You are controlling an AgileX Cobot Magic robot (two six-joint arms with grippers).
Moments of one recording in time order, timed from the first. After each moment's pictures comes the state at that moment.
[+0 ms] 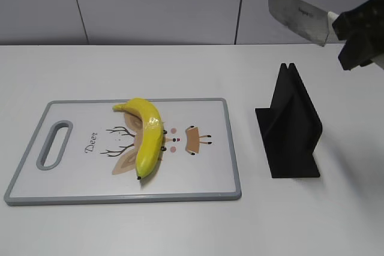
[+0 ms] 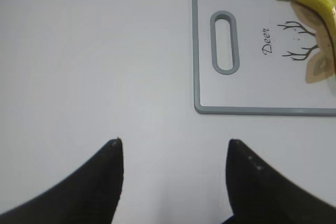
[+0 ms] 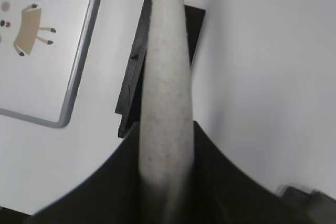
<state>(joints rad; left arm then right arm) -0.12 0.46 -0.65 0.04 1.11 -0.02 0.29 1.43 -1.22 0.02 1.00 0.02</state>
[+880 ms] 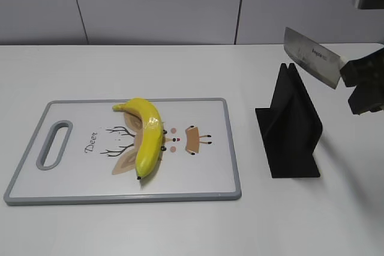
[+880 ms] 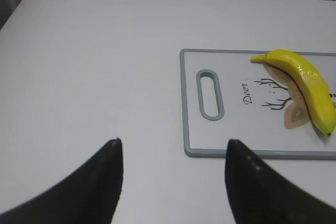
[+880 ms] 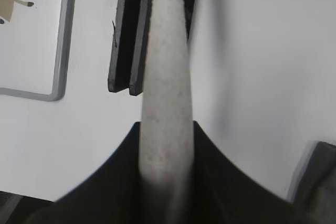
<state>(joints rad) -0.12 0.03 -0.51 0.03 1.05 -0.01 0.29 1.33 -0.99 0.03 0.92 0.13</state>
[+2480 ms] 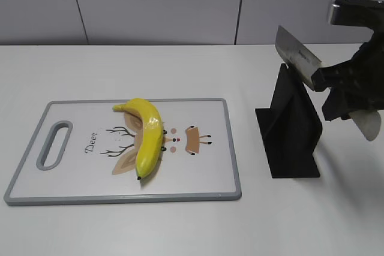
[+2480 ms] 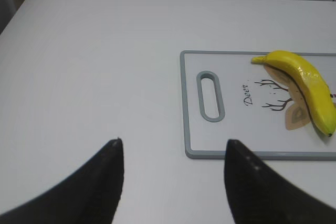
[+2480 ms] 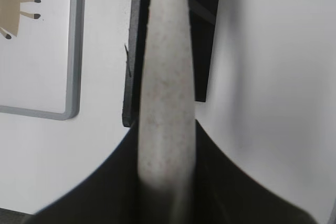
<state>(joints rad) -0.12 0.03 -0.51 0.03 1.05 0.00 0.29 1.46 -0.98 0.10 0.84 0.15</state>
